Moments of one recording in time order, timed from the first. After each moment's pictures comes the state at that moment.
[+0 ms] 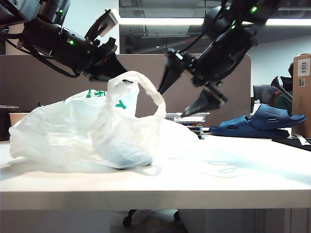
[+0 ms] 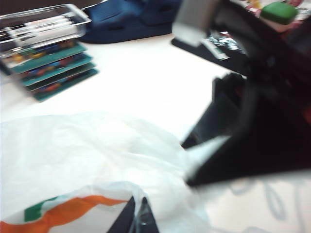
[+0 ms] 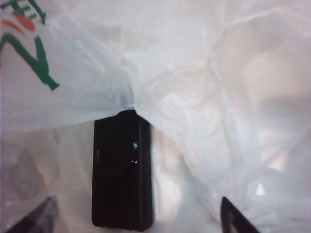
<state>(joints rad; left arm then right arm) -0.34 1.62 1.02 0.24 0.59 0.19 0.38 1.89 1.45 -0.38 -0.52 0.26</state>
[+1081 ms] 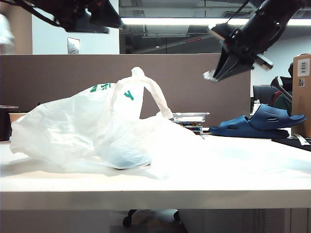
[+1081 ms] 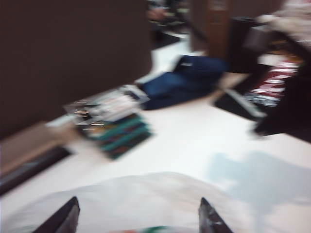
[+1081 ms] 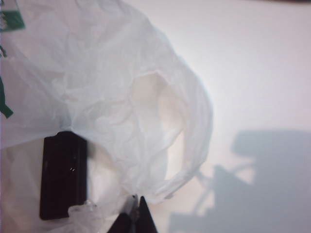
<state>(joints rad) -0.34 1.37 1.02 0.23 0.38 0.21 0.20 1.71 1.45 -0.50 -0.44 0.11</state>
